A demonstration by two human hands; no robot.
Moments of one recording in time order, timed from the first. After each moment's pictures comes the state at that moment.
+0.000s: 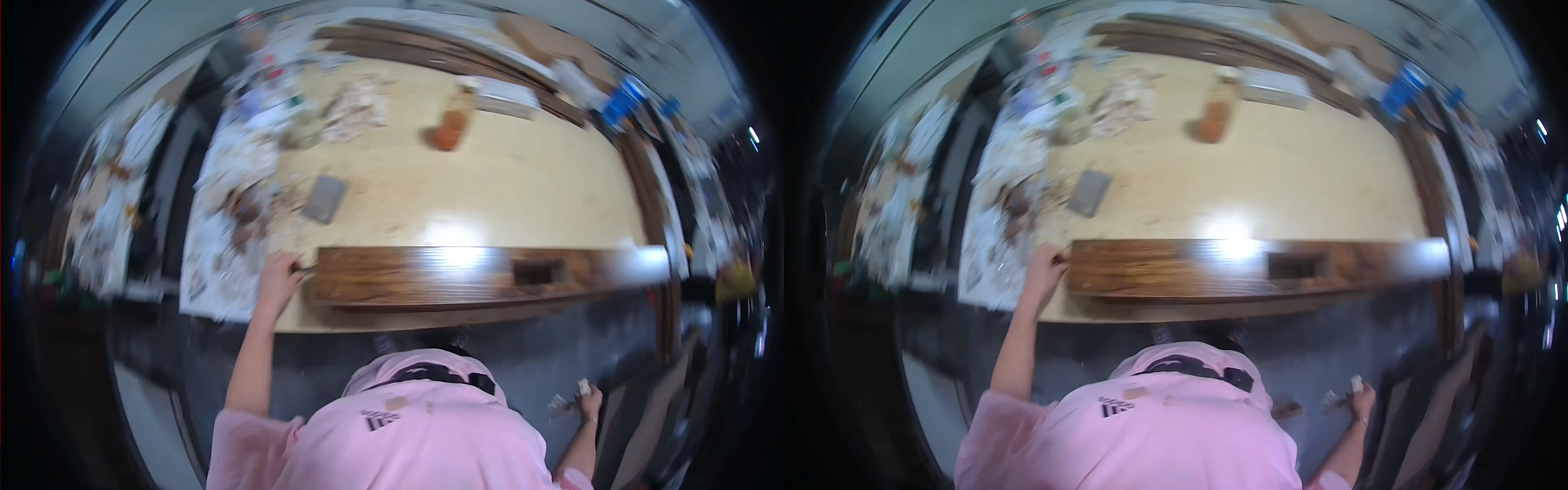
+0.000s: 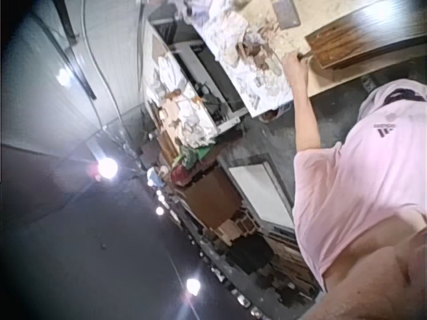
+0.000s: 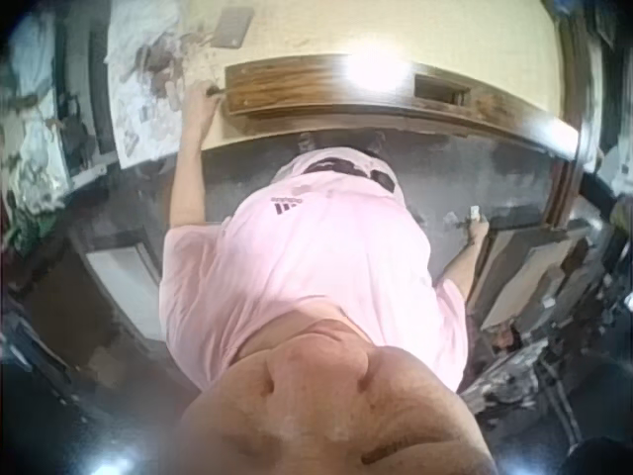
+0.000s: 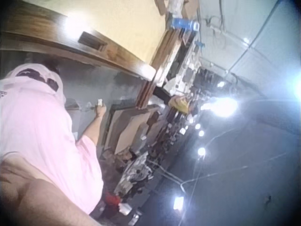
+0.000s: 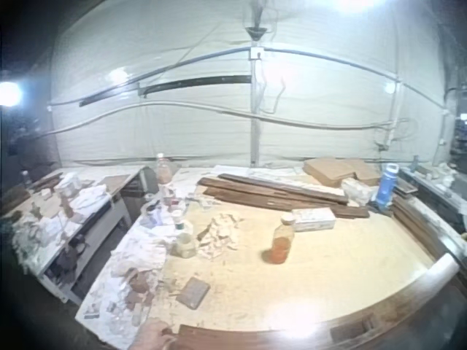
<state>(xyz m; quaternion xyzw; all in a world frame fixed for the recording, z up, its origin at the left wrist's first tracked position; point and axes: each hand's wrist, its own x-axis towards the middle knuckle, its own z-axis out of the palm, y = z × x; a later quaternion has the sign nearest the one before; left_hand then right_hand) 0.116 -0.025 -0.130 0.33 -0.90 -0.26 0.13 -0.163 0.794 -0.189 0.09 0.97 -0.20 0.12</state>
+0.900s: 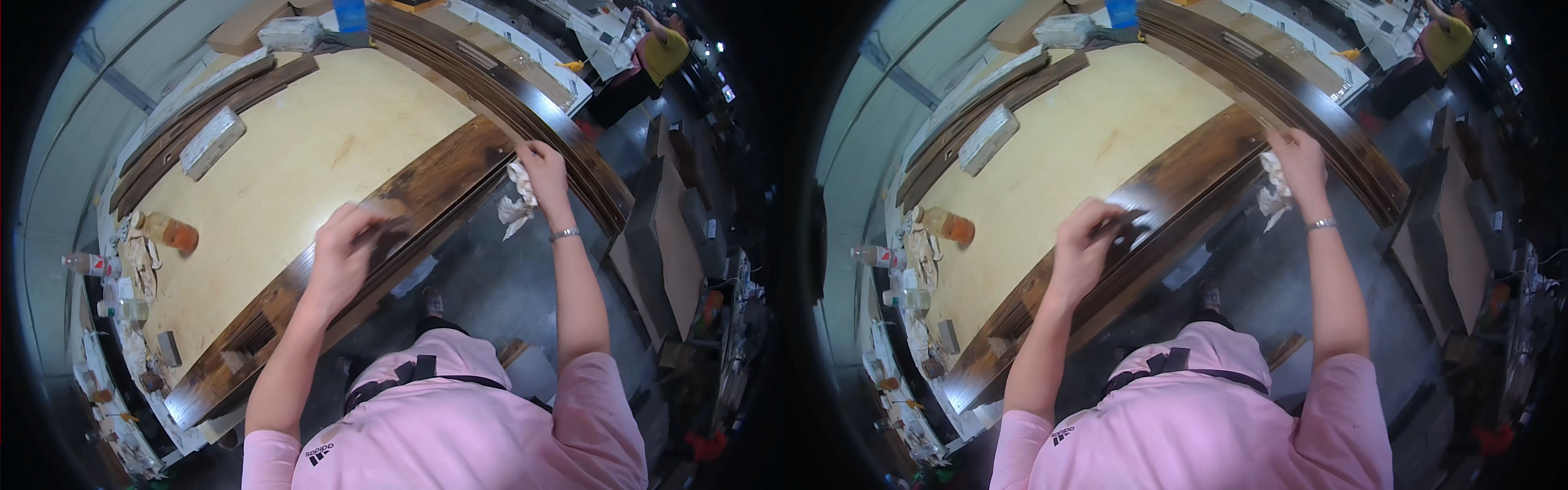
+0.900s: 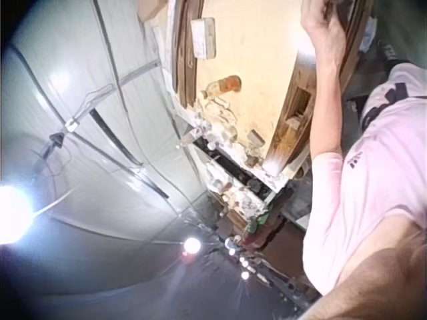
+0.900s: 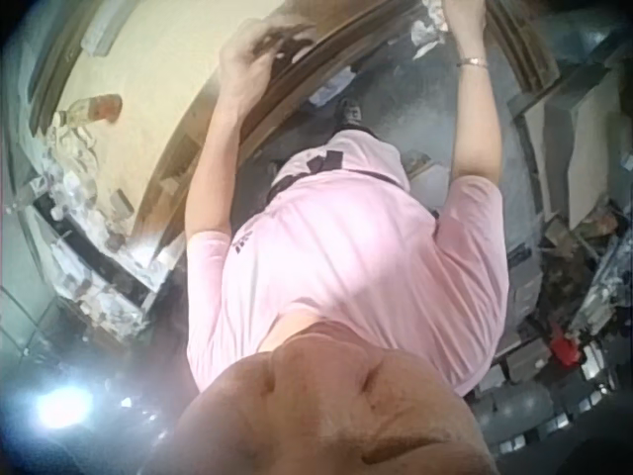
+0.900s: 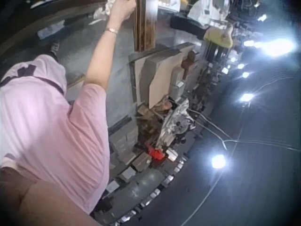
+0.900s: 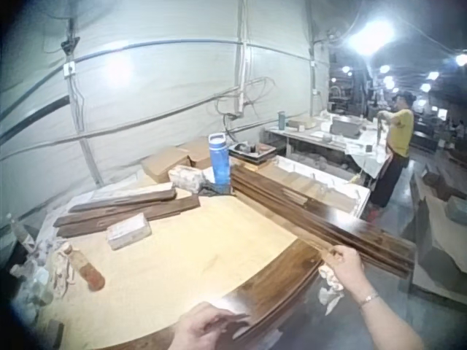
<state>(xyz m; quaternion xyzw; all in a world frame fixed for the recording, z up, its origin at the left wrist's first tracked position) -0.347 0.421 0.004 -0.08 -0.85 -0.50 0.10 -0.504 0.744 -0.053 0.04 0.88 -0.46 -0.10</state>
